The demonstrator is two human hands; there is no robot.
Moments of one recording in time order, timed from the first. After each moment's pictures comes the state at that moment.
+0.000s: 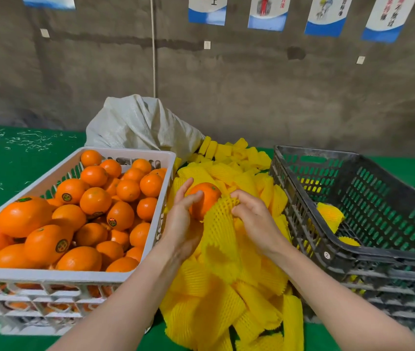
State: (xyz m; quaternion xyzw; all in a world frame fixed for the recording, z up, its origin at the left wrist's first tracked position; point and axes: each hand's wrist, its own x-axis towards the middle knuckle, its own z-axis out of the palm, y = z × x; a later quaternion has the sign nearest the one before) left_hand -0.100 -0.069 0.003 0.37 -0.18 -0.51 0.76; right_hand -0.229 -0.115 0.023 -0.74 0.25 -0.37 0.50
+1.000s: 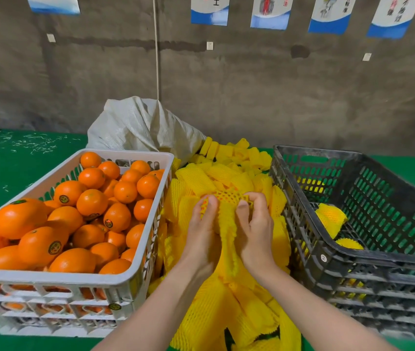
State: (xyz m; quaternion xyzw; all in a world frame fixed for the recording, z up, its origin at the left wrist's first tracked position) left_hand -0.149 -0.077 -0.017 0.36 -0.23 -0.50 0.75; right_hand -0.230 -0.116 -0.007 -0.70 0.32 -0.56 0.31
